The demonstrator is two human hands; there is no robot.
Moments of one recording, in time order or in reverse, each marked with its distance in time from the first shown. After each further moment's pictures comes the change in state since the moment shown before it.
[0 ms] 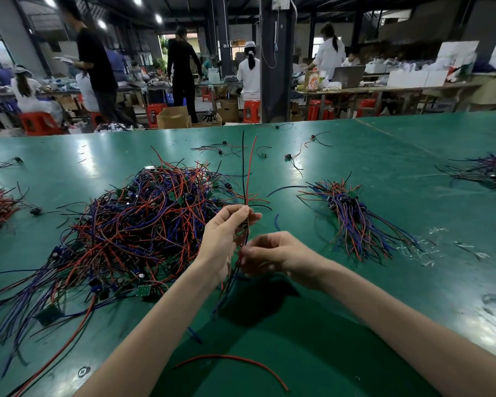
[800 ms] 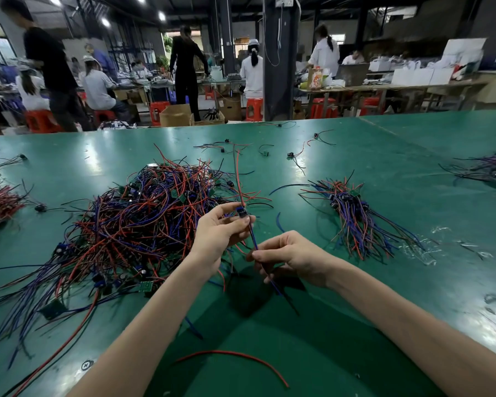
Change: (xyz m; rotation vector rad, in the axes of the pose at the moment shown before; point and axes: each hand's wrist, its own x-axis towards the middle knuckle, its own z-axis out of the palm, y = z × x) left_hand 0.008 0.002 -0.015 0.130 0.029 -0.009; right_hand -0.006 -0.002 -0.009 -0.084 0.028 0.099
